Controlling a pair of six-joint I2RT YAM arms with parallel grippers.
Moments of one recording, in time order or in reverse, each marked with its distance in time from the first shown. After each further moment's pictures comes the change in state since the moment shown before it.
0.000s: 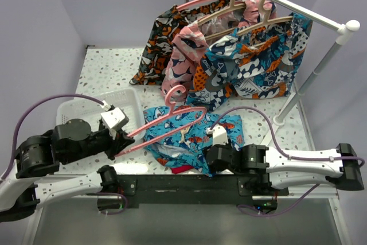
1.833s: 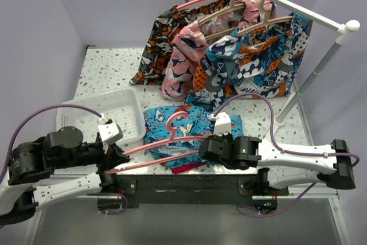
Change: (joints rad) left arm 0.000 -0.099 -0.035 -0.118 0.238 -0.031; right arm -0.039 0.145 0.210 -0.196 0.257 0.174
